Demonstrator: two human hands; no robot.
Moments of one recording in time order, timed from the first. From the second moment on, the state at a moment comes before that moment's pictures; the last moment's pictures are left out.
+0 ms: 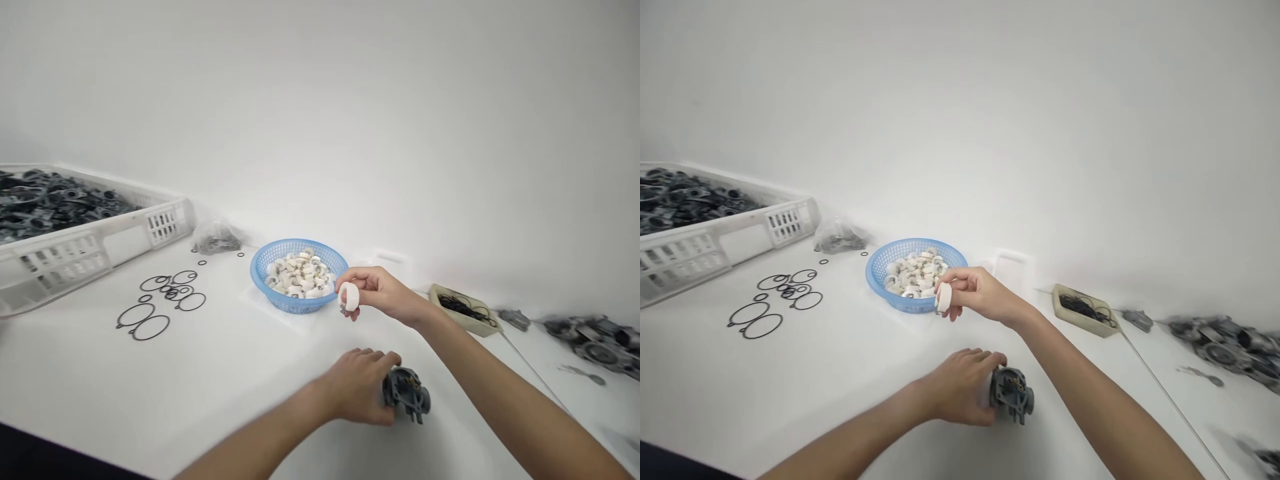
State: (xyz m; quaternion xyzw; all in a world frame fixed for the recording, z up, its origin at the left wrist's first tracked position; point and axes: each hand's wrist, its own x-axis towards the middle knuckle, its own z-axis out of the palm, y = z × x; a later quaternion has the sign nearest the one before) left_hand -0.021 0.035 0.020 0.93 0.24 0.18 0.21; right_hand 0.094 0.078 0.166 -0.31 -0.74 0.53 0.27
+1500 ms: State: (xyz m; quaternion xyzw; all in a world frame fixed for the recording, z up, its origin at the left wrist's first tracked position) left_hand -0.015 -0.005 0.052 0.79 0.16 0.57 0.13; right_hand 0.221 -0.020 0.093 -0.38 -0.56 0.66 0.33
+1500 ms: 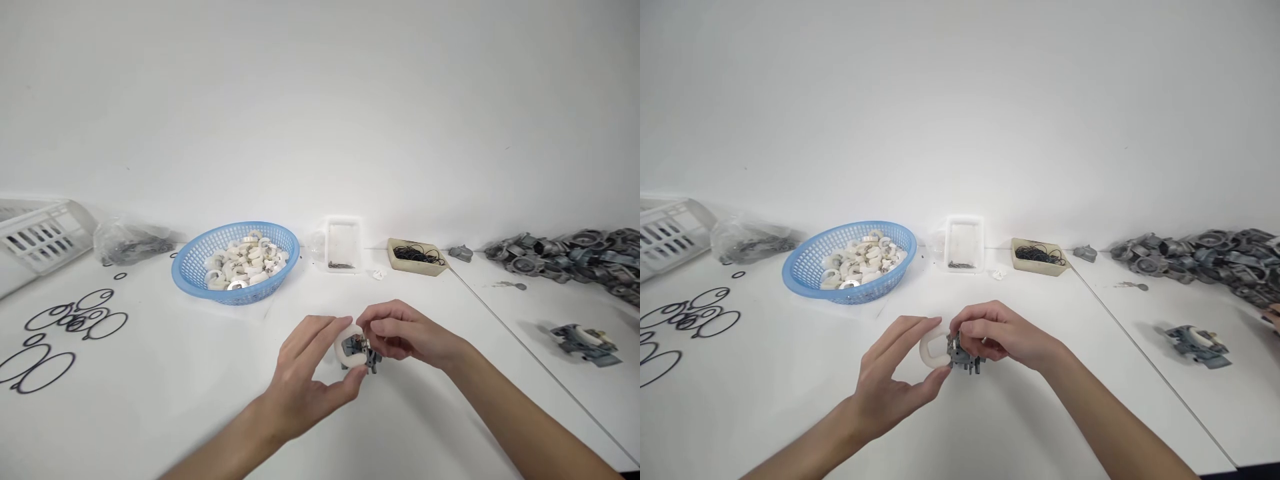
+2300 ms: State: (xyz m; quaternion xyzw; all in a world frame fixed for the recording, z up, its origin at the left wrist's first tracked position) left_hand -0.012 0.003 0.034 0.84 0.22 0.48 0.16; right_hand 0.218 -0.021 0.055 -0.29 -0.52 0.71 0.37
